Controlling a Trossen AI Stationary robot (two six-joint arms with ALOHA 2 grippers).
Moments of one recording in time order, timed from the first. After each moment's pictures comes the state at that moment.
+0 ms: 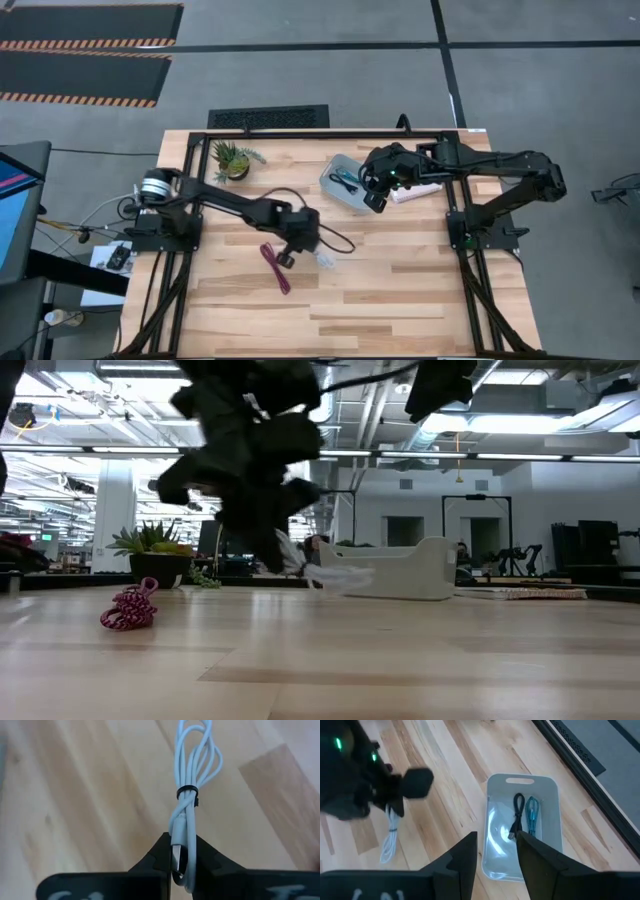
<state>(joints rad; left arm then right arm) -0.09 1.79 1.11 -0.41 0.07 0.39 -0.05 1.36 1.42 -0.95 0.26 0.35</state>
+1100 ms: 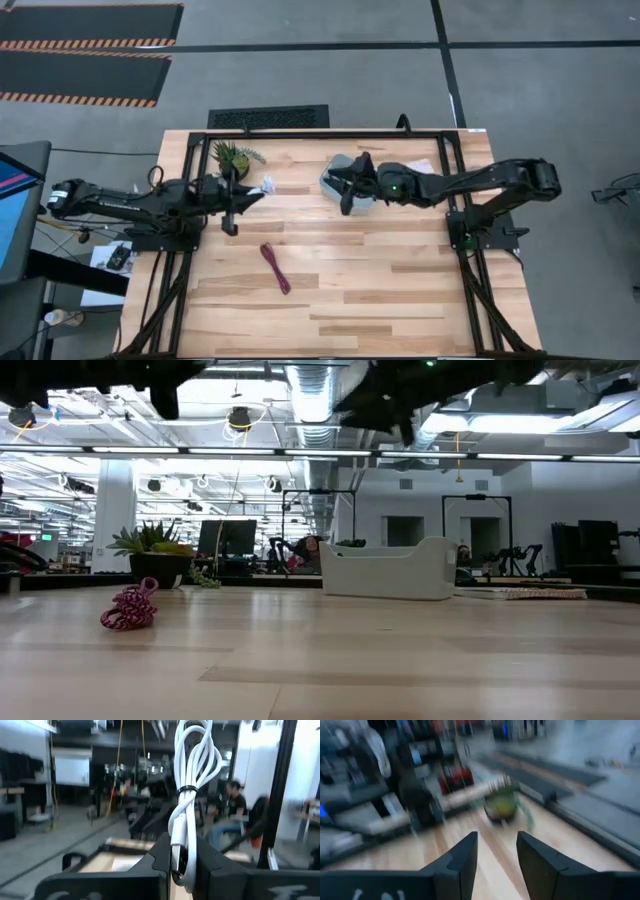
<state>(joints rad) -0.04 0.64 0.31 0.55 -0.16 -0.06 -0.05 1.41 0.87 0.41 0.29 0.28</state>
